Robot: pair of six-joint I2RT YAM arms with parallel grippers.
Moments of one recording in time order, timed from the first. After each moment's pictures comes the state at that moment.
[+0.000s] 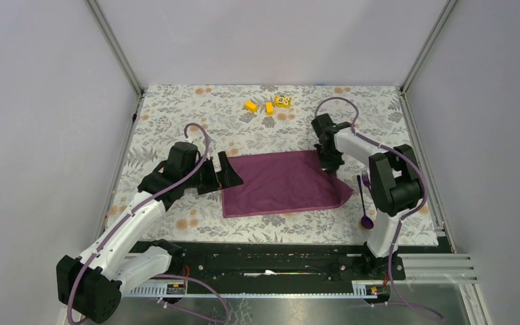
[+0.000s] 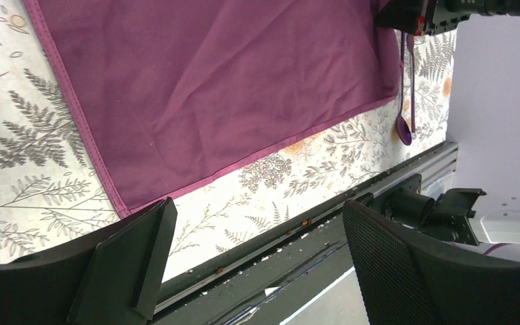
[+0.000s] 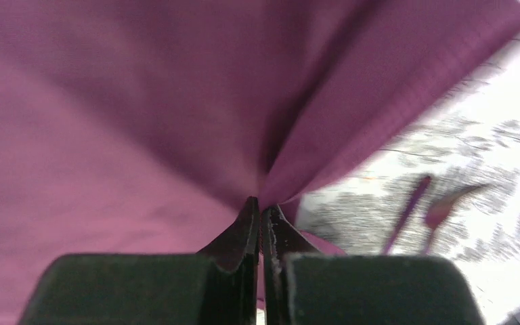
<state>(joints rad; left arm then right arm) -0.41 0.97 0.78 -0.55 0.35 -0.66 0.34 1.87 1.26 -0.77 0.24 0.19</state>
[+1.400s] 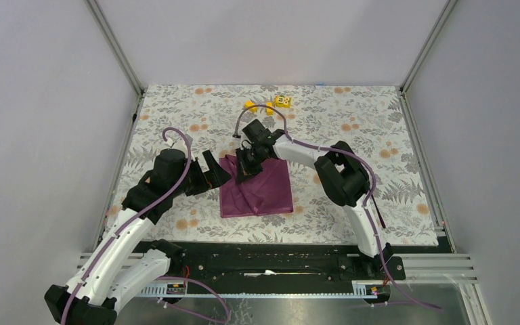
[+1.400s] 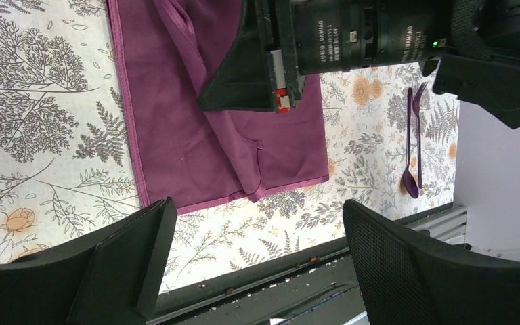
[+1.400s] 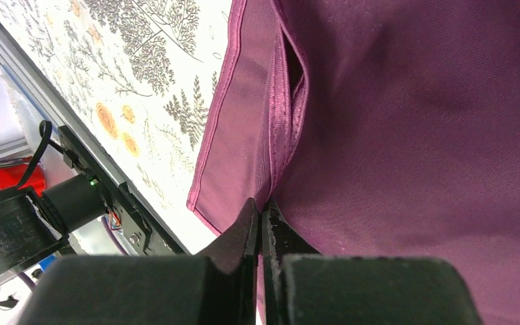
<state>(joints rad) -0.41 0.79 0.79 -0.64 0.14 -0.71 0.76 2.23 1.69 -0.51 -0.54 0.47</state>
